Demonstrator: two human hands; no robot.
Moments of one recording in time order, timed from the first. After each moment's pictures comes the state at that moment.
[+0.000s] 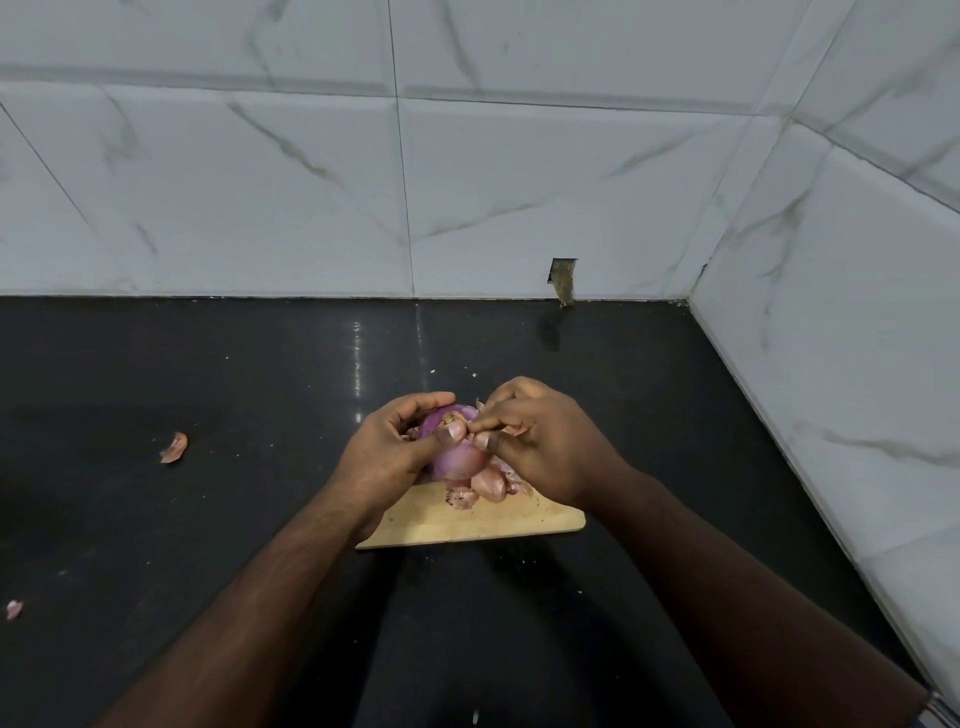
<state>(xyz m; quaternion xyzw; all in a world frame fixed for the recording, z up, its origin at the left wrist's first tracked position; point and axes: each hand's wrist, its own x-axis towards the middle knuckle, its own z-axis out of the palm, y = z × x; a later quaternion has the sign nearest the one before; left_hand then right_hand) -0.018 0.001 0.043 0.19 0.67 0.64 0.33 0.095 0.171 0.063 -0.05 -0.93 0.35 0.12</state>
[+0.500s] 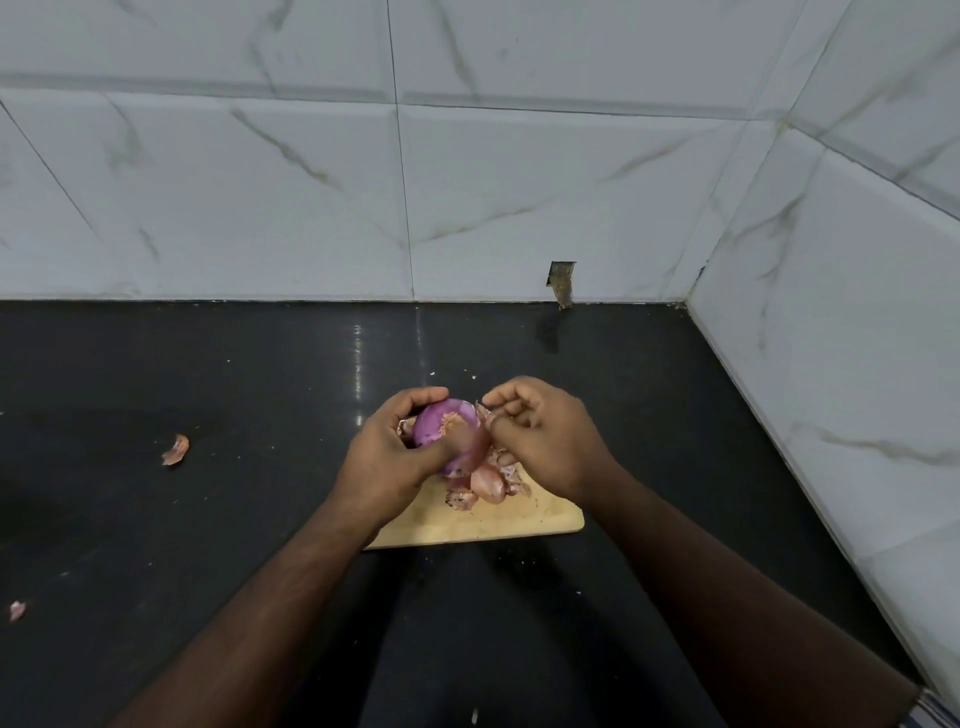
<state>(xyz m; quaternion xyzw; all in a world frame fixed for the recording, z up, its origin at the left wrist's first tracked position) -0.013 0.002 0.036 0.24 0.73 0.60 0.21 0.090 0.165 0.062 -0.18 -0.86 0.45 0.14</state>
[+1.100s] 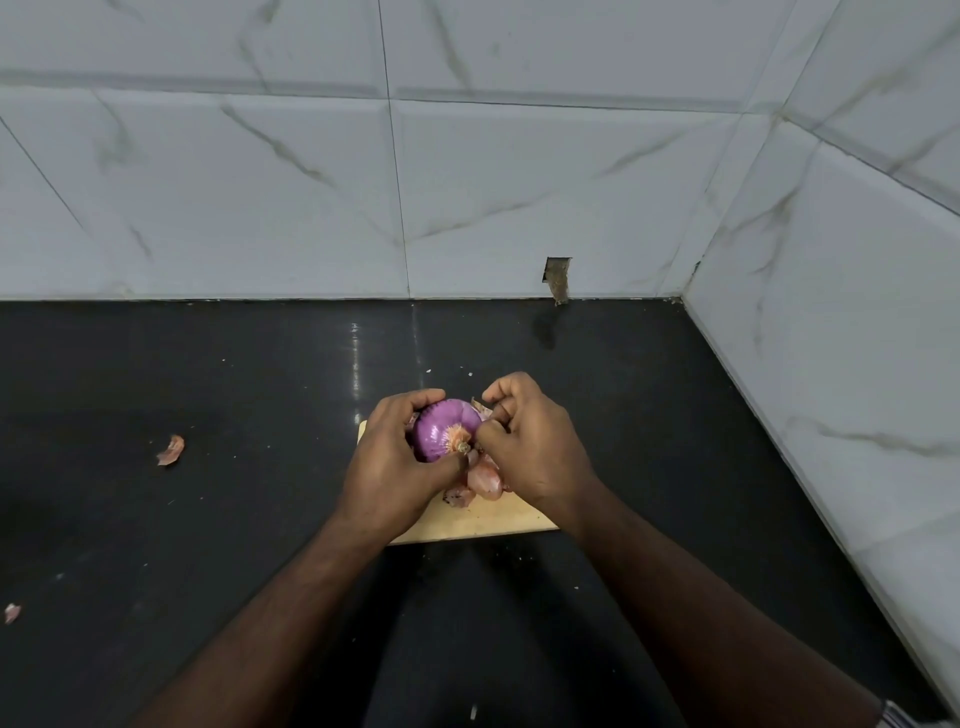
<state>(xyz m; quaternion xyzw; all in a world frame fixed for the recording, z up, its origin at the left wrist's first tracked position) -0.004 0.003 0.028 0.30 0.79 0.53 0.09 0.089 0.144 0.059 -0.24 -0.85 0.43 0.17</state>
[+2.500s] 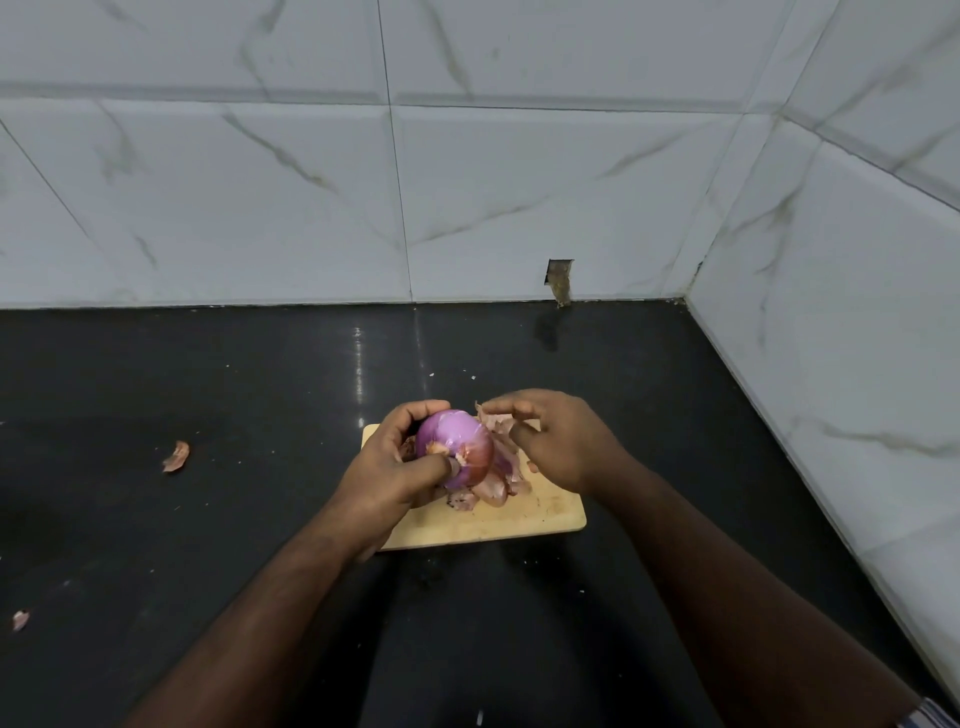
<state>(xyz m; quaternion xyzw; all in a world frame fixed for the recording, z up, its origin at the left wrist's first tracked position) -0.004 -0.008 0.042 0.19 0.65 0.65 0.35 0.094 0.181 0.059 -0.16 -0.90 0.40 0.06</state>
